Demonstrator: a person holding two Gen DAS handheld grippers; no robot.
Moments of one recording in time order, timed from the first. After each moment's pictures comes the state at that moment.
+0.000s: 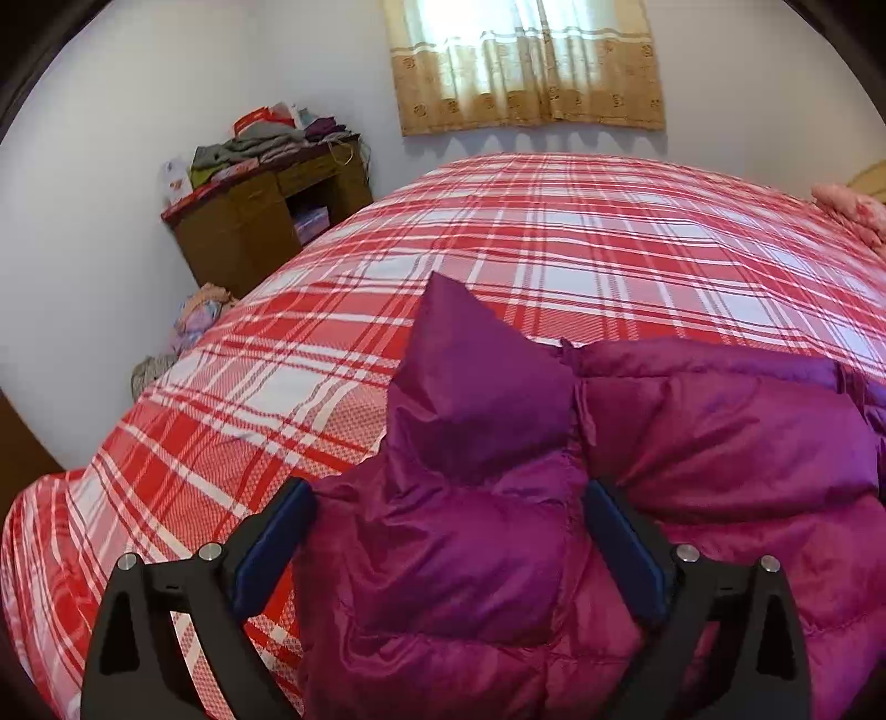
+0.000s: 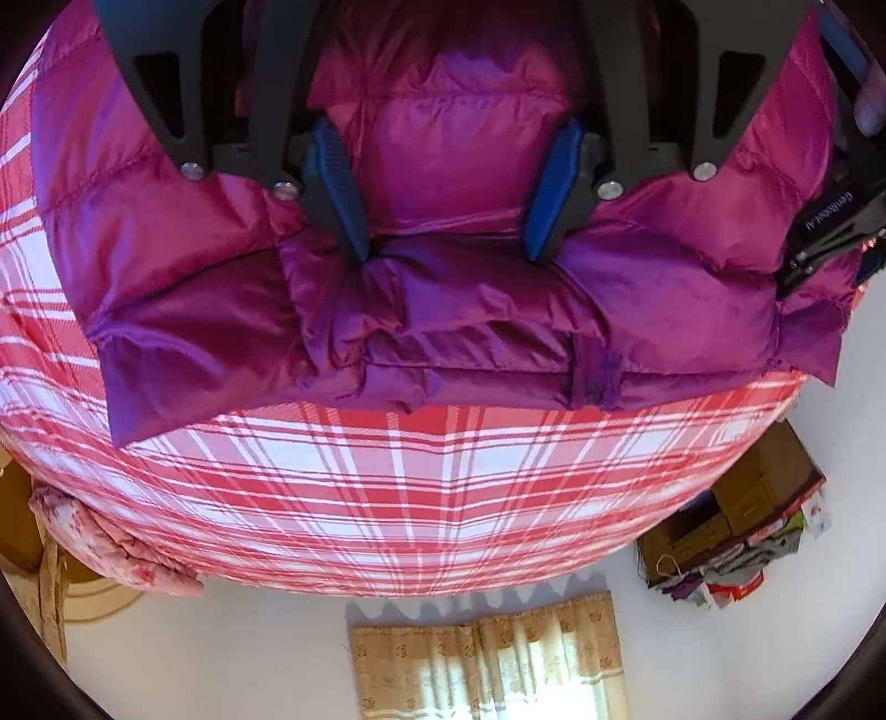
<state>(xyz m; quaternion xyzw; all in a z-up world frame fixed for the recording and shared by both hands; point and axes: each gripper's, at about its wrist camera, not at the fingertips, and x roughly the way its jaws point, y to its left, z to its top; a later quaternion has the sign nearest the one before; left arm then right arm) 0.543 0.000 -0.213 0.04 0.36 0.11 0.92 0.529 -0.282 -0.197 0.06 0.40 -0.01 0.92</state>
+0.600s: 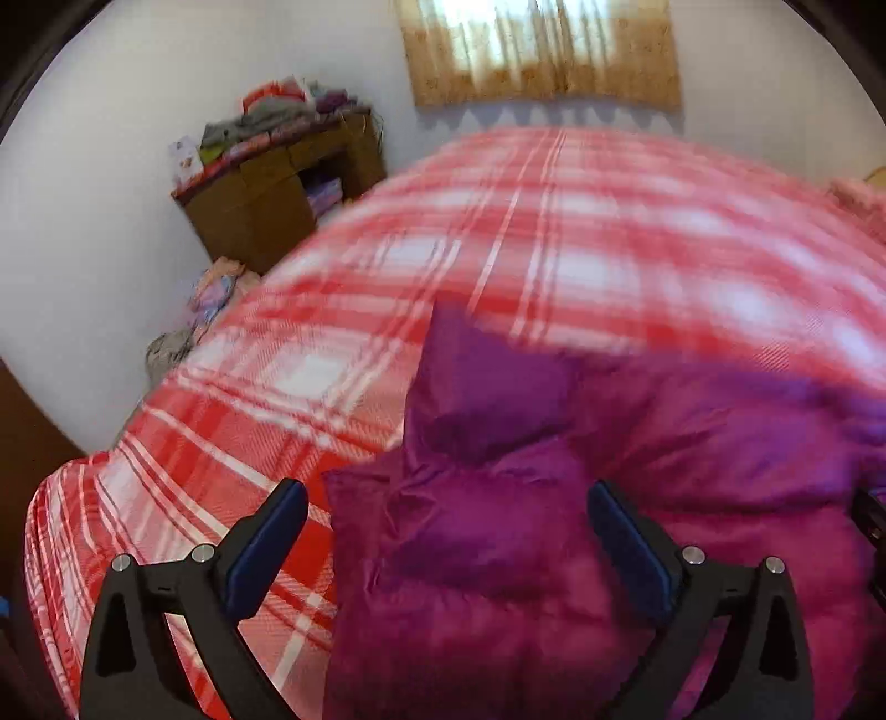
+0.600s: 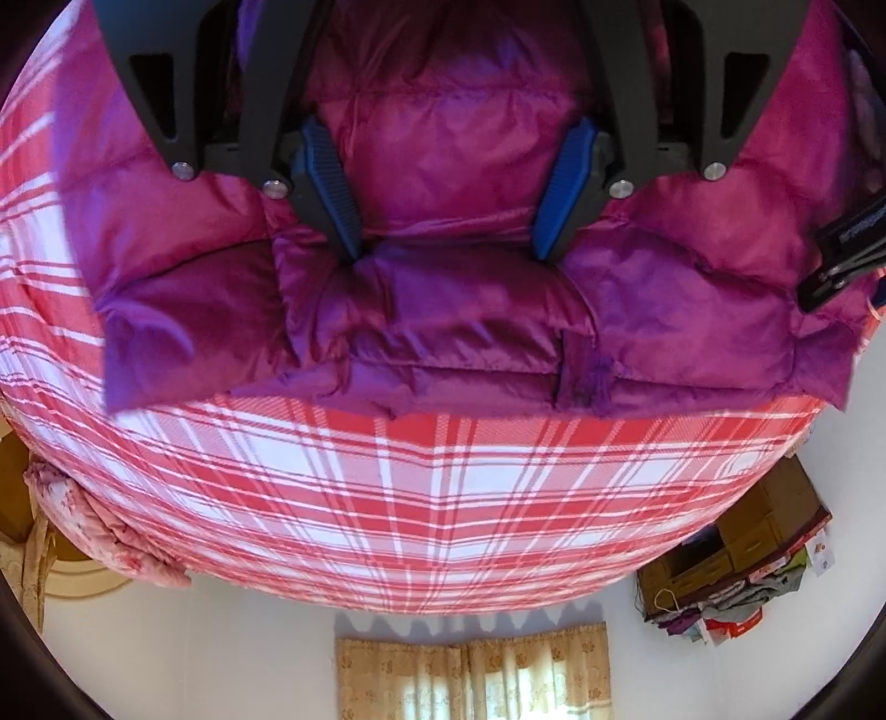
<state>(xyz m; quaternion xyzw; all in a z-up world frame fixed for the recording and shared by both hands) 0.524 -0.005 -0.173 0.03 0.38 0.11 0.92 0.534 -0.276 -0.183 0.05 0.42 -0.02 0.91</state>
